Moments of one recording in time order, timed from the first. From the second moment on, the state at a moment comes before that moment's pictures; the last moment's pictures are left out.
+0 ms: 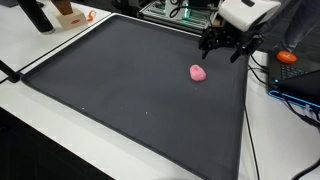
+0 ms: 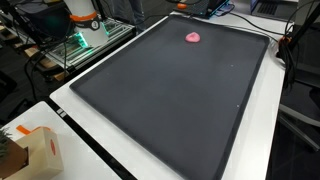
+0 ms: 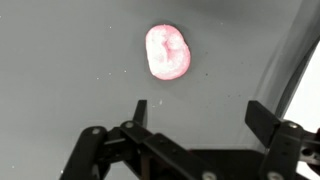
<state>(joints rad) 0.38 0.52 0.22 -1.62 -0.15 1.94 0.32</state>
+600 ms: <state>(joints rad) 0.39 0.49 0.17 -1.81 -0.10 2.13 0.74</state>
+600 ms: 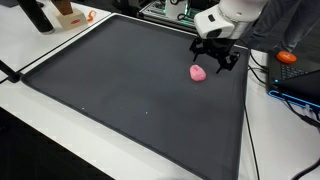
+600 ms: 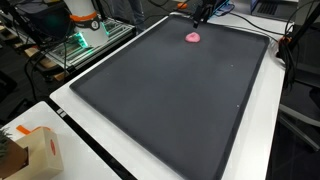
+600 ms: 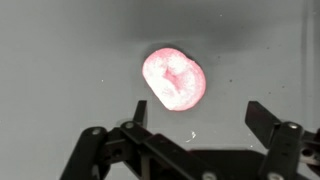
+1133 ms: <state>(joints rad) 0.39 0.46 0.15 -1.95 -0.07 2.28 0.94</state>
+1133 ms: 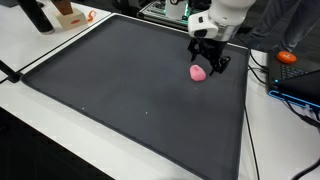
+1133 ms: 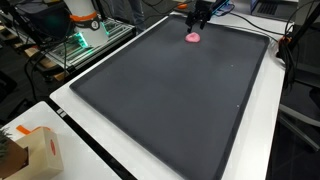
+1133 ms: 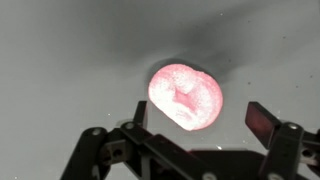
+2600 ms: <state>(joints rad) 0.37 0.42 0.13 -2.10 0.04 2.50 1.01</state>
